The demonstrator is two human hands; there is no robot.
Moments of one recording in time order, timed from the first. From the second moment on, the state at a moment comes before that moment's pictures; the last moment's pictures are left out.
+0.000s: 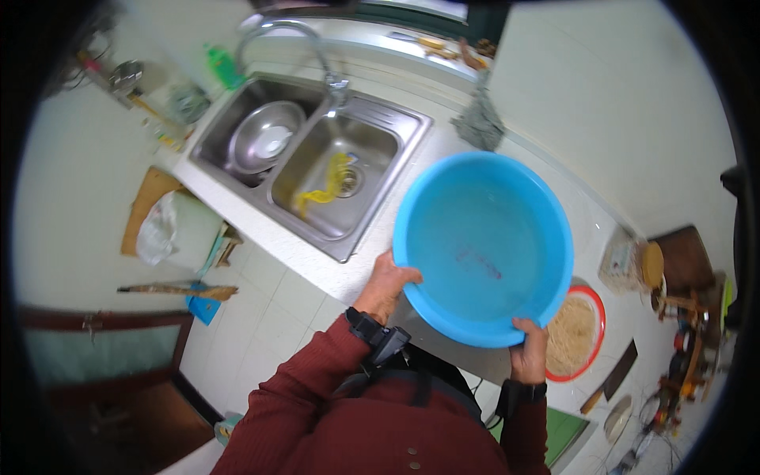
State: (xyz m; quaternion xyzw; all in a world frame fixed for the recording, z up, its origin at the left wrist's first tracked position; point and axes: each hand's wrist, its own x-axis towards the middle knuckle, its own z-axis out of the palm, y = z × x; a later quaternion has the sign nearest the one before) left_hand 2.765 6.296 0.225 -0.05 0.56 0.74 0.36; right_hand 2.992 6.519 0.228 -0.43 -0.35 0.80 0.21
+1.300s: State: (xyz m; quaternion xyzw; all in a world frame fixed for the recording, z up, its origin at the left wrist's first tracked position) left_hand 2.563 5.836 0.253 -0.19 0.57 0.79 0.12; right_hand 2.630 6.140 0.273 -0.30 -0.50 0.81 -0.07
